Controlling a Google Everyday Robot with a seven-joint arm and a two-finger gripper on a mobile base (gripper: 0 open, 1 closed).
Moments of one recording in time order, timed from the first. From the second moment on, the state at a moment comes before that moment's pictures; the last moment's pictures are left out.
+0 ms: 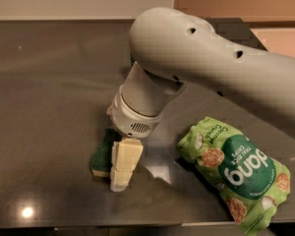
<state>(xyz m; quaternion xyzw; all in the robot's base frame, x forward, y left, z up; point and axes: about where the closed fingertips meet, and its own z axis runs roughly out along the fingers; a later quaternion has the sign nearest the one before) 0.402 0.068 0.844 -0.74 0.63 0.15 0.17</state>
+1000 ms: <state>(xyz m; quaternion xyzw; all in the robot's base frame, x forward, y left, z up) 0.400 0.081 0.835 -0.75 0.63 0.17 0.14</state>
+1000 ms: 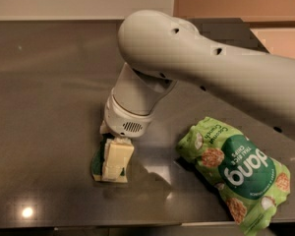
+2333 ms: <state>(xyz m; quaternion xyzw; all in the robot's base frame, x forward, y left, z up) 0.408 0.069 0.936 -0.76 0.59 0.21 0.16</state>
